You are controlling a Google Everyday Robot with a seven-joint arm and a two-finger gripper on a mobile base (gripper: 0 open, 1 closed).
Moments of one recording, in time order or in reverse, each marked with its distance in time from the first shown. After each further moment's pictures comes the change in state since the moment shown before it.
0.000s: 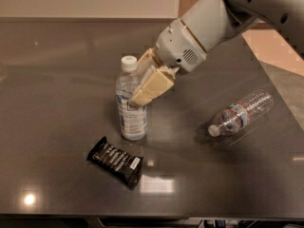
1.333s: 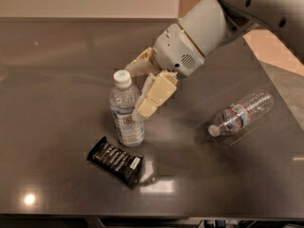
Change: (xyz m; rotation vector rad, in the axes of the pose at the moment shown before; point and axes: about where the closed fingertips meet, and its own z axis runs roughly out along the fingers) arm -0.002 0.009 0.008 -0.022 -0.011 -0.021
